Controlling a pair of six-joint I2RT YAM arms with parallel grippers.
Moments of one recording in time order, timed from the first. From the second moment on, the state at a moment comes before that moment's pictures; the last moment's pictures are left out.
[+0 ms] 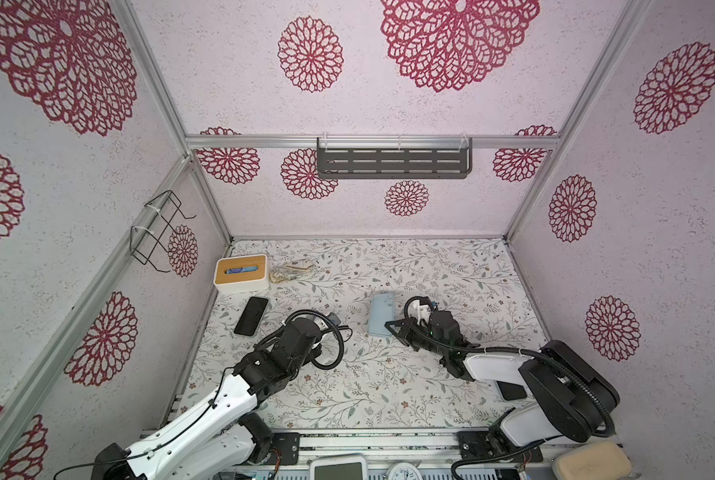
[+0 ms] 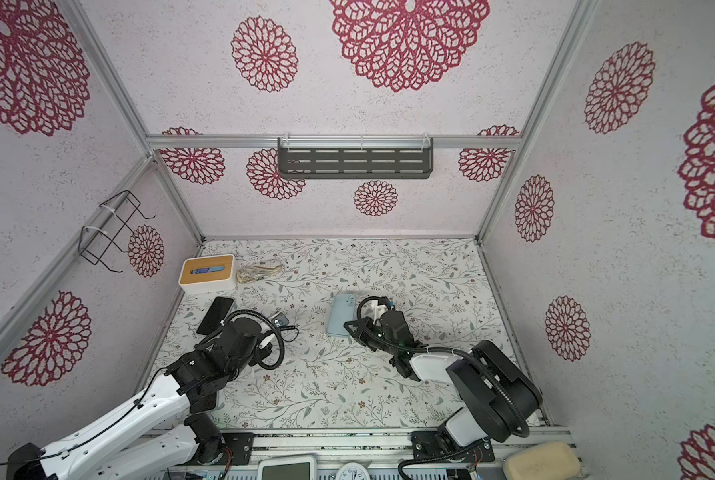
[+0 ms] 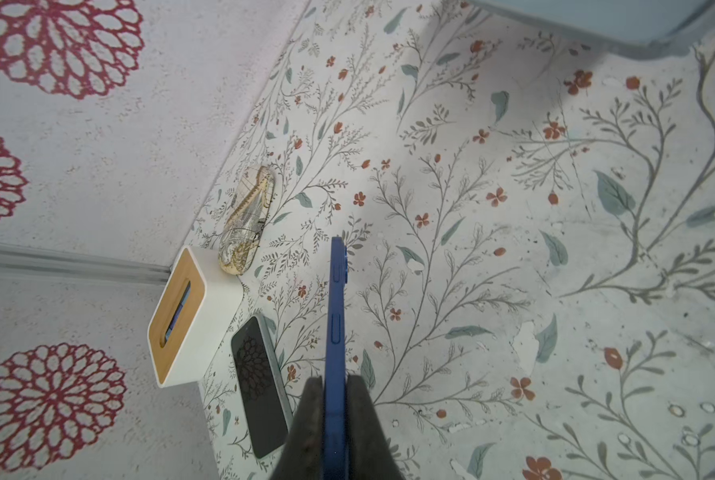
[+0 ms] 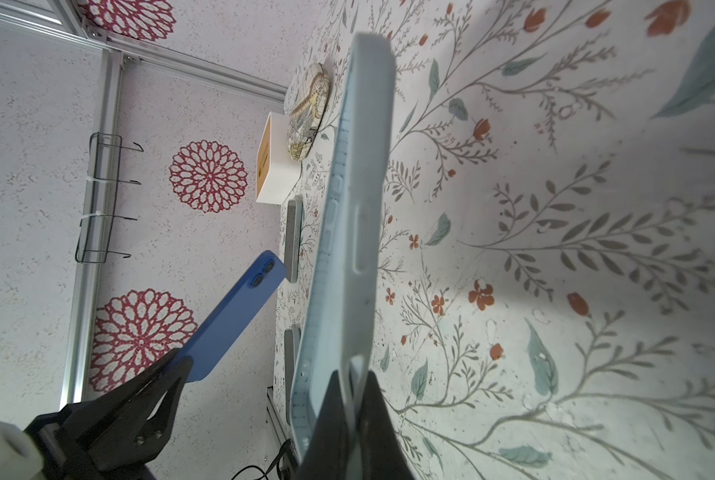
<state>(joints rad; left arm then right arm) -0.70 0.91 0.65 -0.49 -0.48 0.51 0.64 1.49 0.47 0.66 -0.33 1.16</state>
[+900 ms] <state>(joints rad) -0.65 1.33 0.62 -0.05 -0.40 0.85 0.63 1.65 0.50 0.75 -0.39 1.18</state>
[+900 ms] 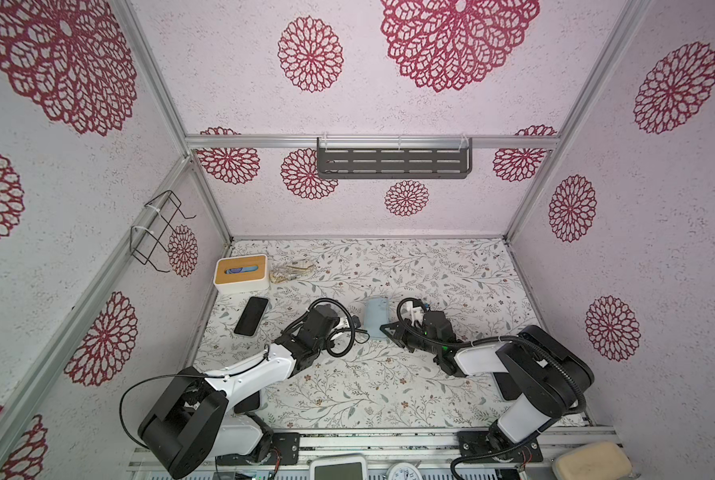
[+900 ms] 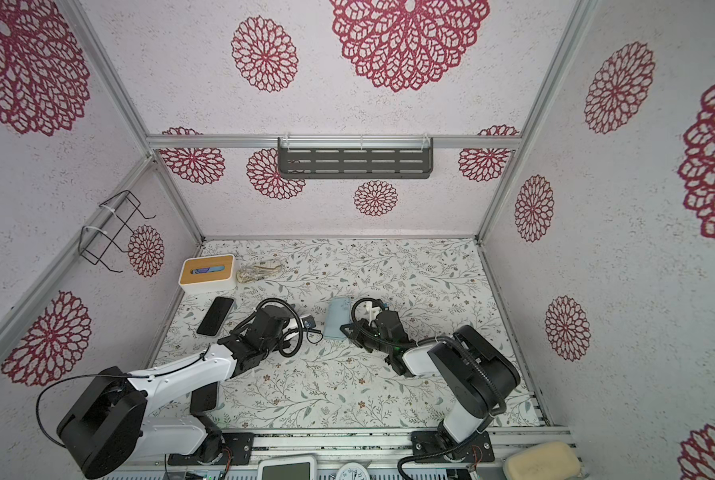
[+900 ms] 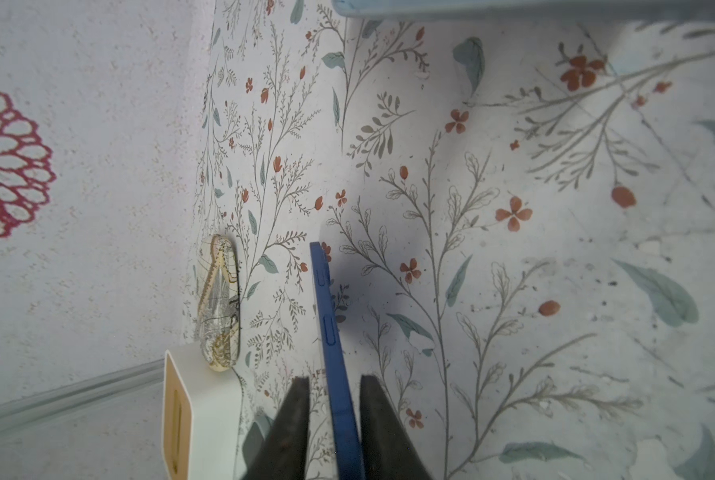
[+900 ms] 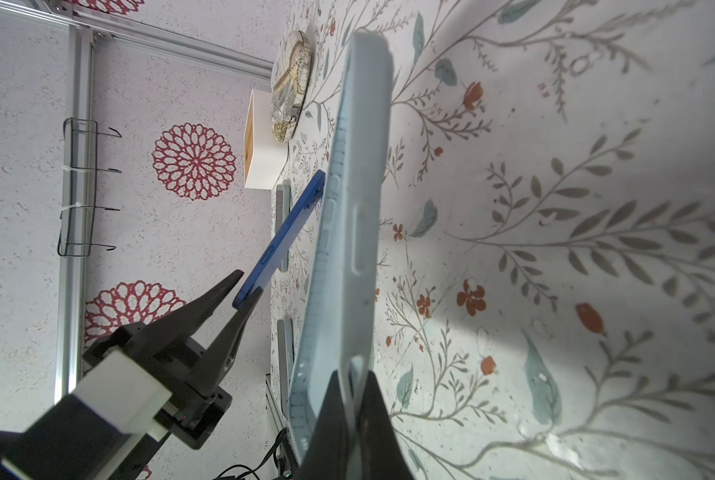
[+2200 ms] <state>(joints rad) -0.13 1.05 1.07 -0.85 -0.27 -0.43 0.77 2.07 1.12 0.29 -0.26 0.85</state>
